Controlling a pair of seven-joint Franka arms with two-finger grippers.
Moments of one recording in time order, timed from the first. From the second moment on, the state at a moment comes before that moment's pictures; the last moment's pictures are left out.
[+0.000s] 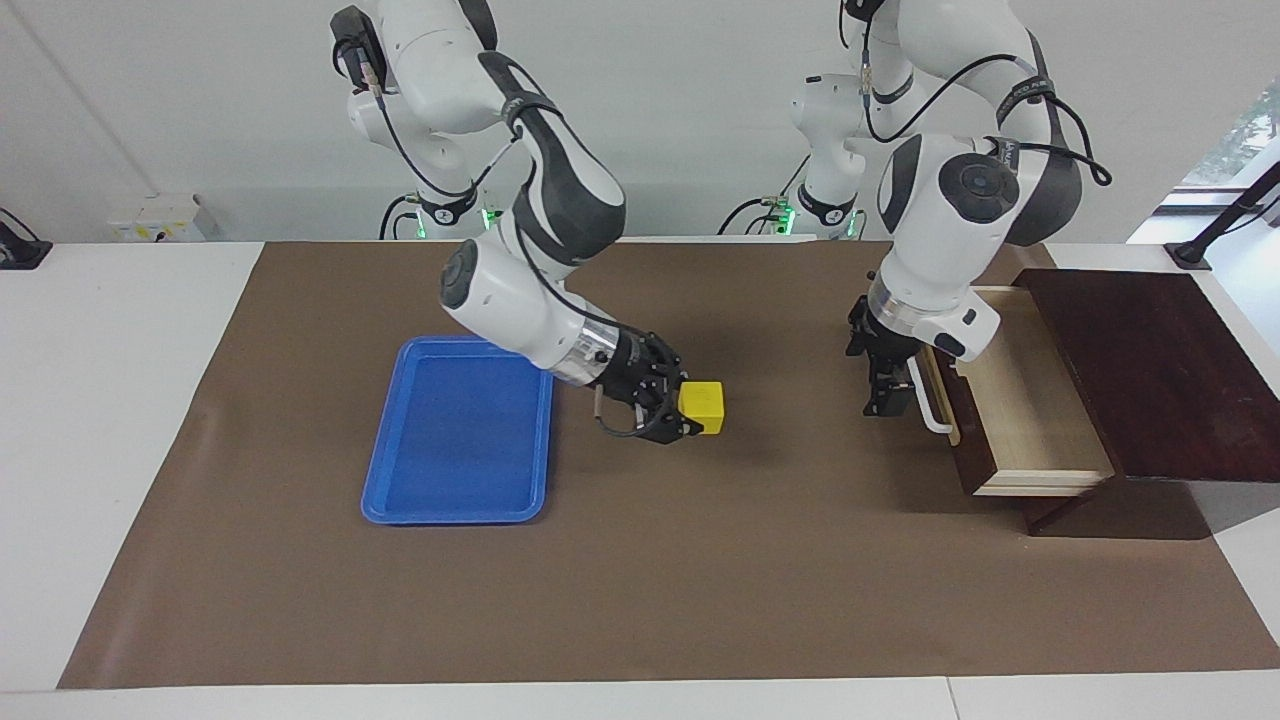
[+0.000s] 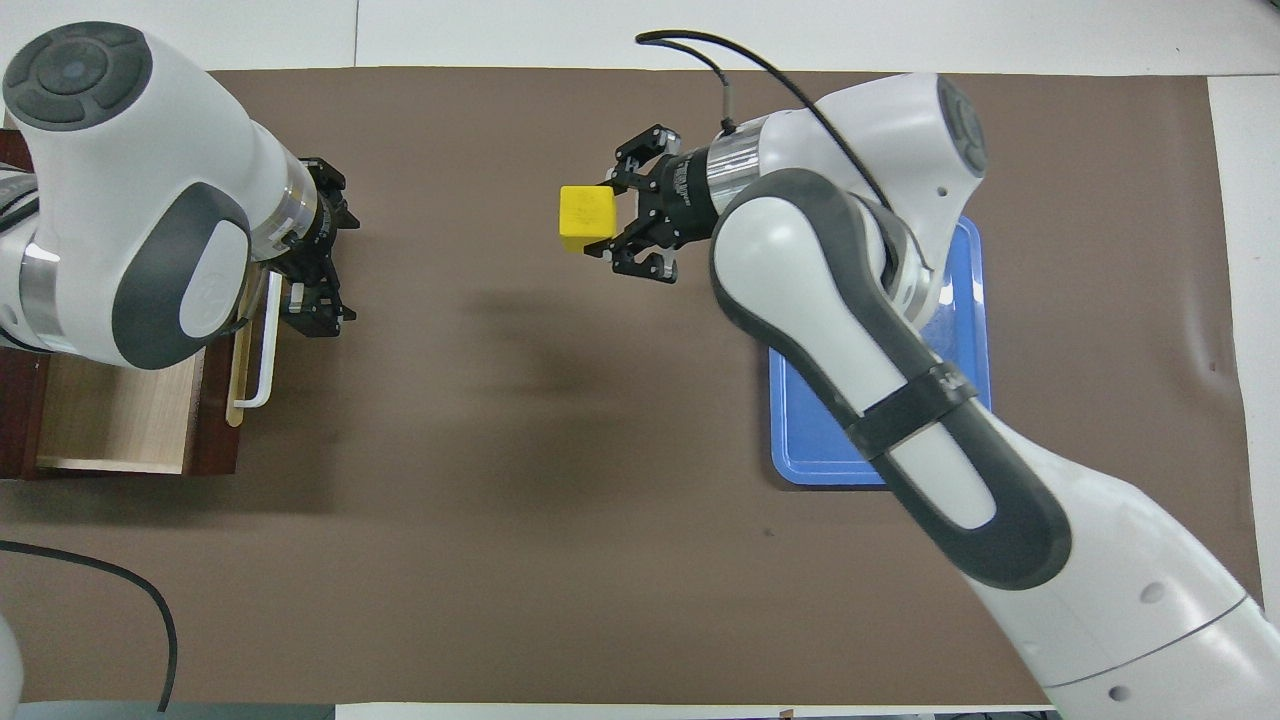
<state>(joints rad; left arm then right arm) -0.17 0.24 -0.12 -1.62 0.05 1.82 -1.81 0.33 0.50 0.05 -1.43 0.84 2.14 1.62</state>
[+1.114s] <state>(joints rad) -0.06 0.11 -0.12 -1.93 0.34 2.00 -1.72 -0.13 0.15 0.05 -2.12 0.84 2.02 0.97</state>
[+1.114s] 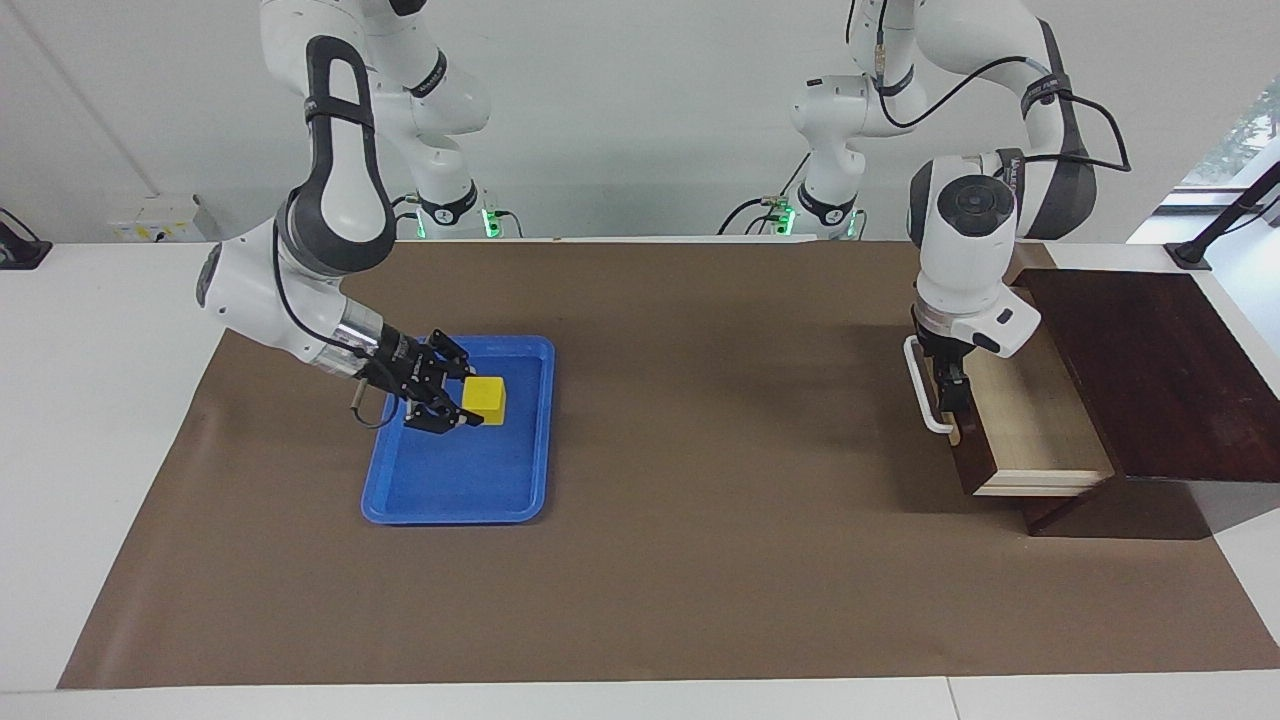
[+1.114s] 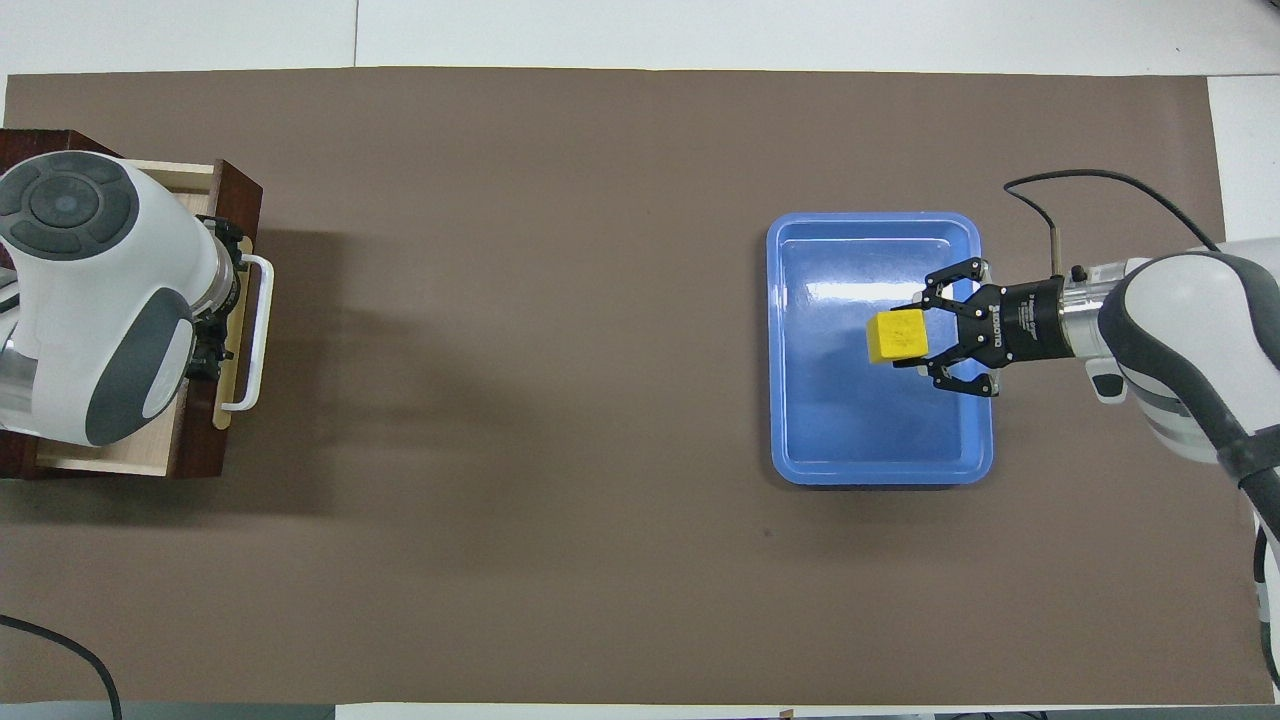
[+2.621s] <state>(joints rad) 0.16 0.11 -0.13 -1.93 0.39 2.03 -1.46 -0.22 0.13 0.06 -2.35 0.88 2.10 0.68</state>
